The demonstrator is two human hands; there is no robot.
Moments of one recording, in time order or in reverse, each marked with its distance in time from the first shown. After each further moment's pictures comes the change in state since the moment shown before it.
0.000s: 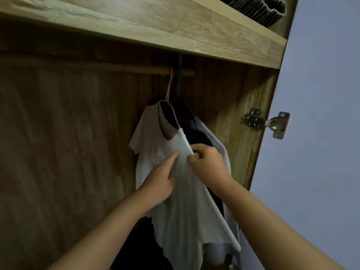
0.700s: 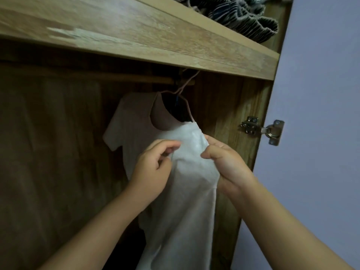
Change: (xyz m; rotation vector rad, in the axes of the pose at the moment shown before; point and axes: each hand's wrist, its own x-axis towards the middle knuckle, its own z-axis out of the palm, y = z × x) left_hand -0.033 0.051 -0.035 -0.123 0.384 0.370; right_hand -0.024 -0.023 -0.040 1.046 -0.358 0.111
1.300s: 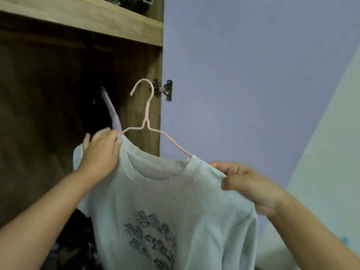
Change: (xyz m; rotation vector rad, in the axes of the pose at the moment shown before) left_hand -0.075 0.059 0.099 0.657 -0.201 -0.153; right_hand -0.279 -0.036 -0.148 -0.210 0.026 0.255
